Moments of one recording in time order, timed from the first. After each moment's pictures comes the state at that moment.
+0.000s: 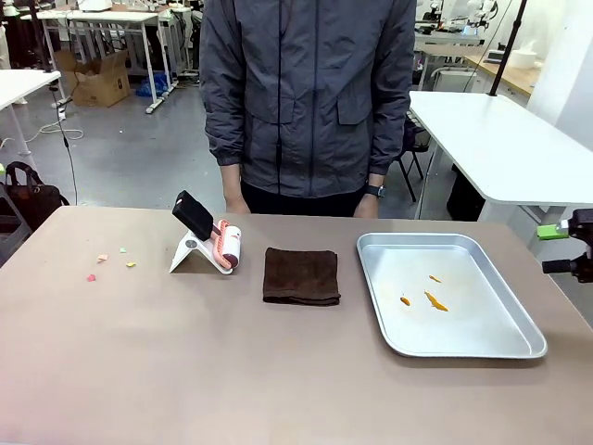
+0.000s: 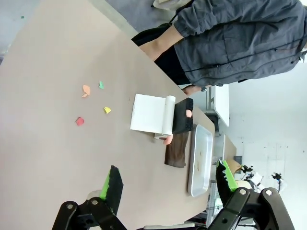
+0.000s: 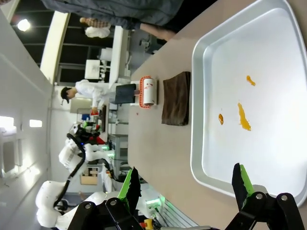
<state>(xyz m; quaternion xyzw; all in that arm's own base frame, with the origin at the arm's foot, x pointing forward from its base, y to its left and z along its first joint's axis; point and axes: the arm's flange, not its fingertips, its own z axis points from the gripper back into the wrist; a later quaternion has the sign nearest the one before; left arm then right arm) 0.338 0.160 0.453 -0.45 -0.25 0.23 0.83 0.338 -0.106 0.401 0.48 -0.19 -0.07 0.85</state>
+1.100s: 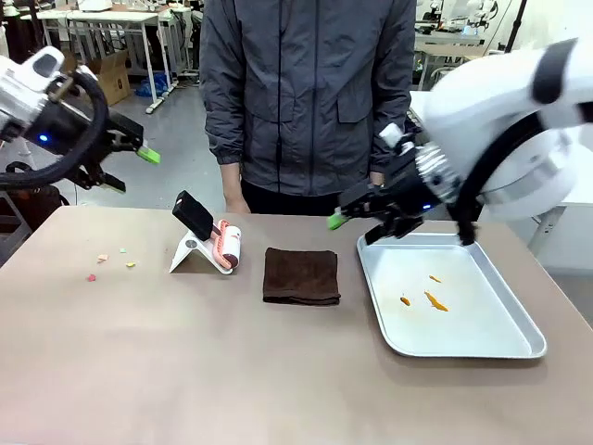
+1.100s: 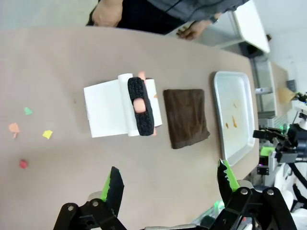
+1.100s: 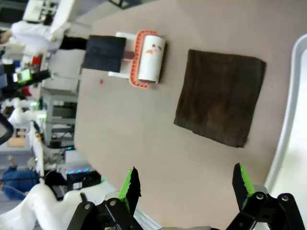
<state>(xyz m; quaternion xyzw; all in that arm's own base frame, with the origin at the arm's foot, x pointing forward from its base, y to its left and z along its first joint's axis) 0.462 -0.035 0.492 -0.34 -0.17 0.01 0.92 0.411 0.234 0.433 0.30 -0.14 0.08 0.94</state>
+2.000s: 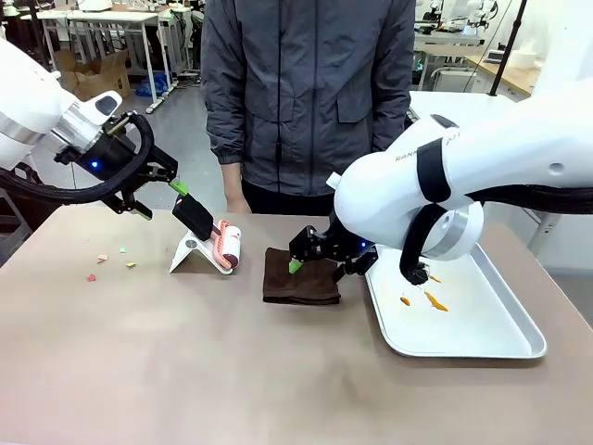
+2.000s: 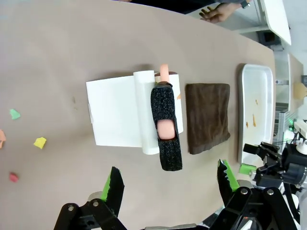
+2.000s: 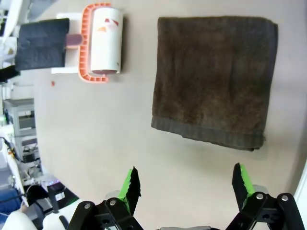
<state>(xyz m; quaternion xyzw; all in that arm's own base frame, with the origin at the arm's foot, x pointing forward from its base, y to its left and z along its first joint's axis) 0.511 -0.064 0.433 -0.32 -0.09 0.03 0.94 0.409 0.306 0.364 0.22 -0.10 0.04 0.97</state>
